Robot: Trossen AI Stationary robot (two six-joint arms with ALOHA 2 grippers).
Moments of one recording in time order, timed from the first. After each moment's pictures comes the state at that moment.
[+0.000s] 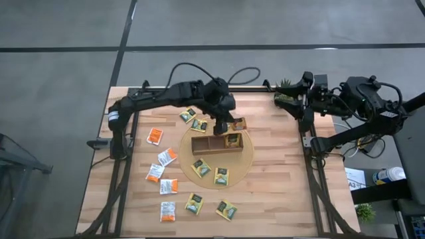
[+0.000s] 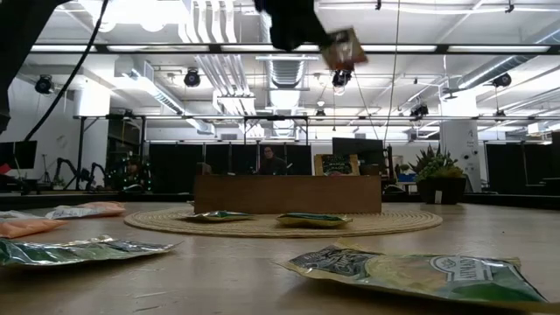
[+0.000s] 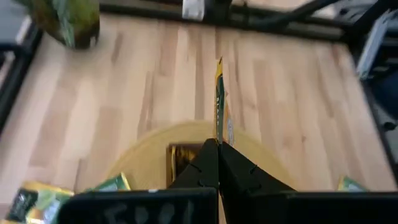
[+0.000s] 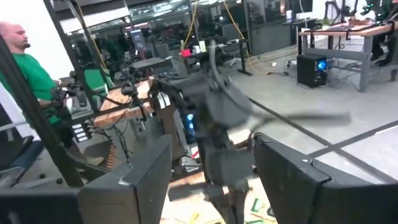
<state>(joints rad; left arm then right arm) 0.20 1.87 1.97 -0.85 0.24 0.04 0.12 0.96 1.48 -0.56 0.35 0.26</state>
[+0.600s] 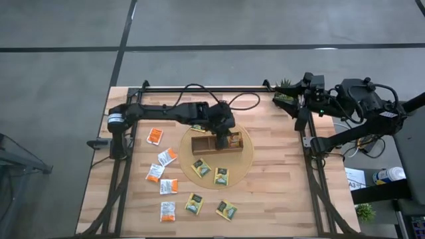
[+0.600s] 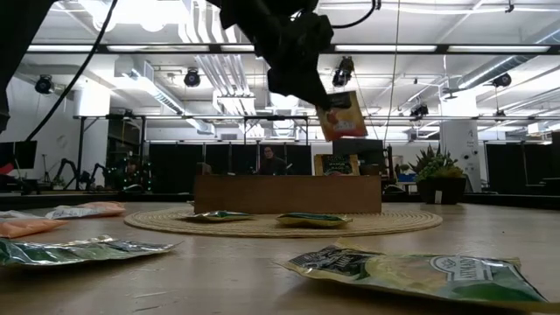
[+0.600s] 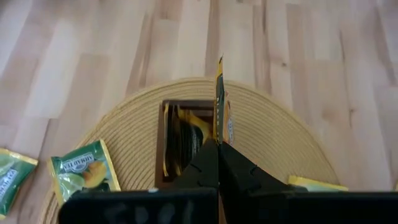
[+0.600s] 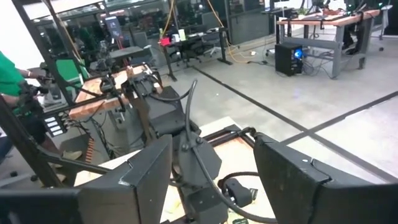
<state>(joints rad) 0.13 1.87 1.62 -0.58 0.11 -0.02 0.12 0.97 1.48 -0.62 0.43 0.29</state>
